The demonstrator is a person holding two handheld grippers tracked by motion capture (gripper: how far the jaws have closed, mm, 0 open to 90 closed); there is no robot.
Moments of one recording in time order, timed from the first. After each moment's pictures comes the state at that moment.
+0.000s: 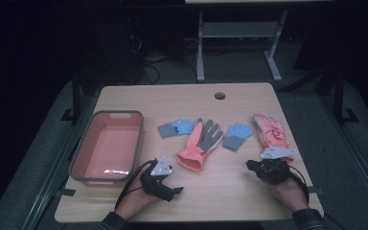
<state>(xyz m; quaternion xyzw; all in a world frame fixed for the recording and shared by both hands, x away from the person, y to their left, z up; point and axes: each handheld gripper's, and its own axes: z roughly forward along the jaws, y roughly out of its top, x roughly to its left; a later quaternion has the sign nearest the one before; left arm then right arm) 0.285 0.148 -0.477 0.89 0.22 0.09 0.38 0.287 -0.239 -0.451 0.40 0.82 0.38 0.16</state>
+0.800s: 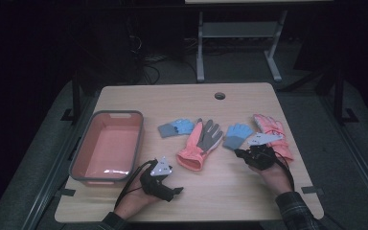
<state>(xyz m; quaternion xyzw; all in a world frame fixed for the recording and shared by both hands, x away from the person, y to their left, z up) 0.285 0.148 -0.477 0.89 0.22 0.09 0.38 0.329 -0.212 -0.444 0.37 0.83 0.40 0.15</state>
